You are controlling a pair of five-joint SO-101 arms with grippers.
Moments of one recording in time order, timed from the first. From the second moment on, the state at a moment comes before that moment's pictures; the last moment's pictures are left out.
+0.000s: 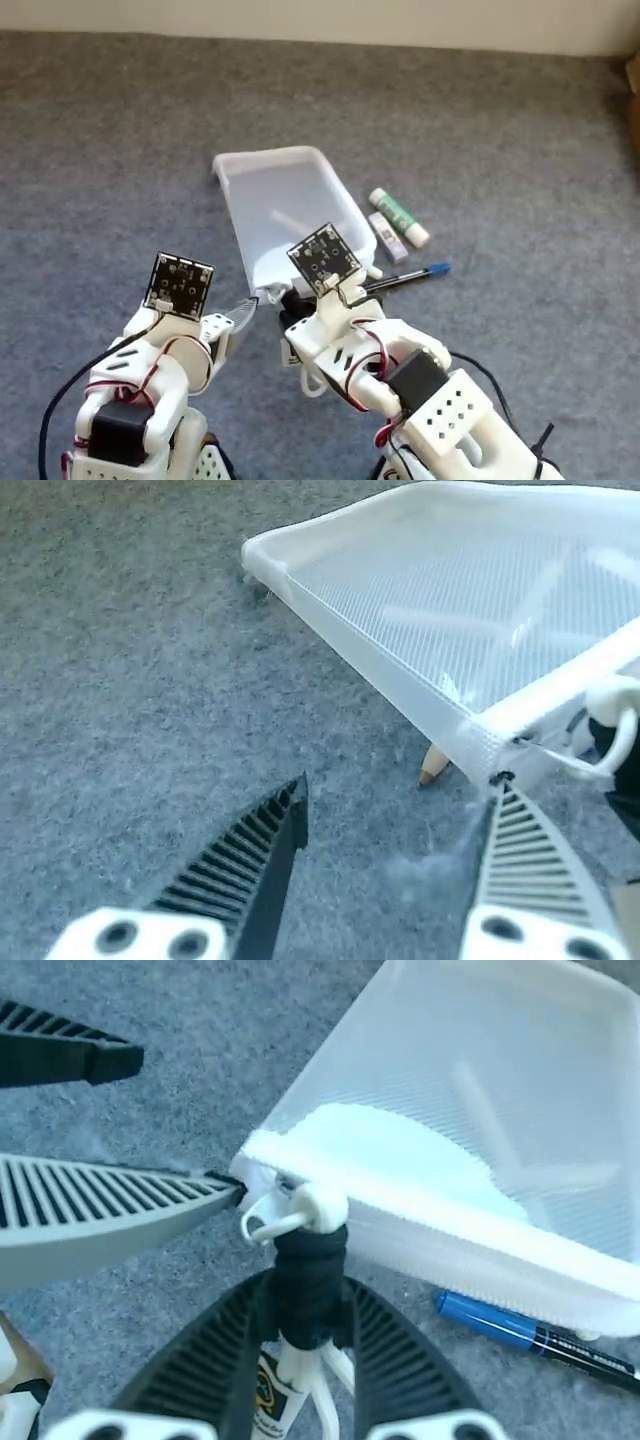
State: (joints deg) left arm 4.2 -104.2 77.1 74.2 -1.5; right arm -43.3 -64.9 64.8 51.3 -0.6
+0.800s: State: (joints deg) left arm 5.8 -104.2 77.8 73.2 0.4; right arm -45.3 -64.9 64.8 51.8 -0.6
